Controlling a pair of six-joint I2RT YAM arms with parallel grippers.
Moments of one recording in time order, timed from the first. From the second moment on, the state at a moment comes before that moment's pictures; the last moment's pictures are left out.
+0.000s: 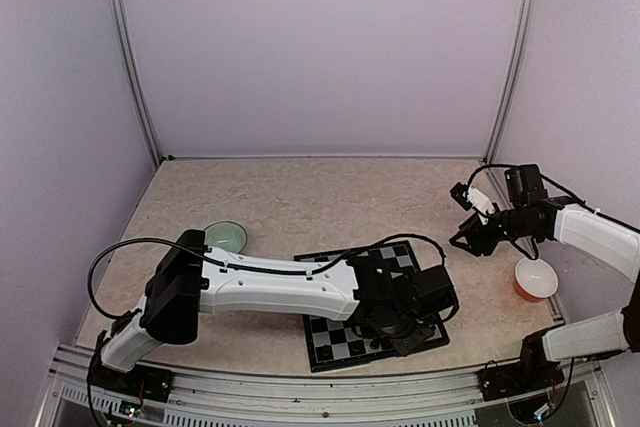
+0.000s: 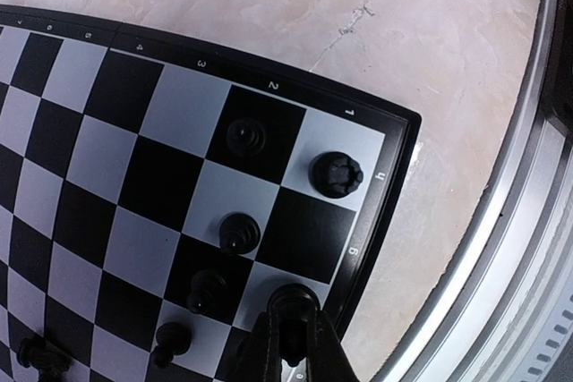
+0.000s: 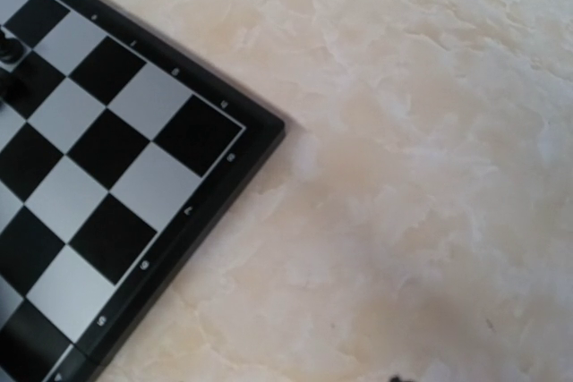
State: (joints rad) left arm -1.42 2.39 2.09 -0.80 -0.16 -0.31; right arm 0.14 1.19 0.75 -0.44 -0.43 -0.53
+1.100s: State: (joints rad) left arm -1.42 2.27 2.08 -0.80 -0.20 -0.29; right arm 0.16 1.17 0.75 -0.46 -0.51 -0.57
